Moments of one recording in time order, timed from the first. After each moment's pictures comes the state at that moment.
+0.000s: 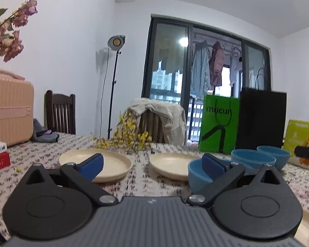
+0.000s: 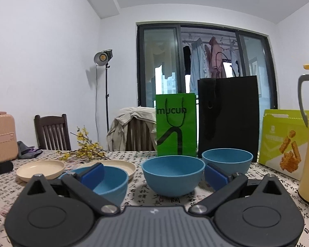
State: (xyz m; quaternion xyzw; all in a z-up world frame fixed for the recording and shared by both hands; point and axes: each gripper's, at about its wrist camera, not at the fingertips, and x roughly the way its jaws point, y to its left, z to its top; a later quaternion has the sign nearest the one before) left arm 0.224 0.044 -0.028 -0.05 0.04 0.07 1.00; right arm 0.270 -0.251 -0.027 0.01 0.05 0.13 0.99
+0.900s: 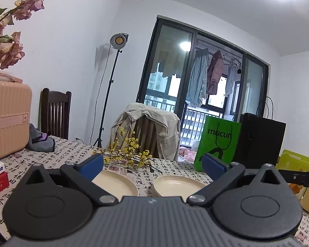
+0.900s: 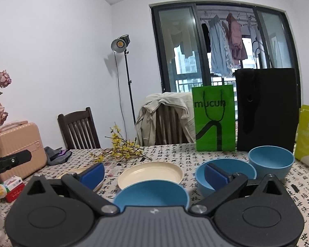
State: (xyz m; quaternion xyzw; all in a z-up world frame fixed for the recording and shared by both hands) left arm 0.241 0.124 0.040 -0.11 0.05 0.04 0.99; right arm 0.294 -0.178 0.046 0.03 0.12 0.20 0.97
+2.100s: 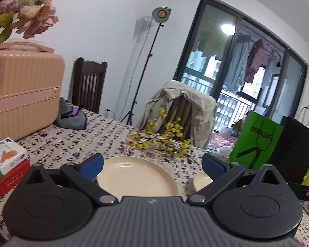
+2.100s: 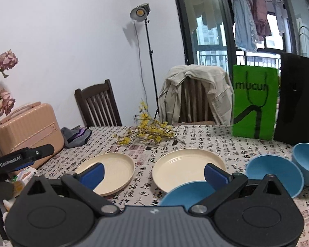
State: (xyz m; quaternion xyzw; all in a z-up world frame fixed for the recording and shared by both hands) left arm 0.291 0.199 0.050 -0.18 0.13 0.13 0.97; right arm 0.351 -0.077 0.070 0.01 0.22 0.25 0.94
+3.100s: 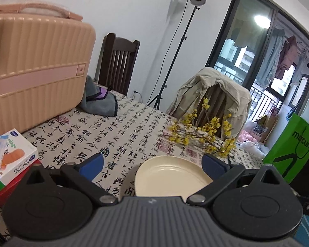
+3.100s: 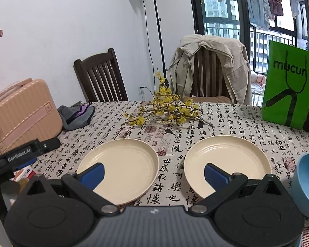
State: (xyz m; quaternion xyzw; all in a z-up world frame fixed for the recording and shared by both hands) left arm 0.352 0.279 0.016 -0.22 0.19 0.19 0.94; right arm 0.423 0.036 0.047 -0.02 0.31 0.25 0.92
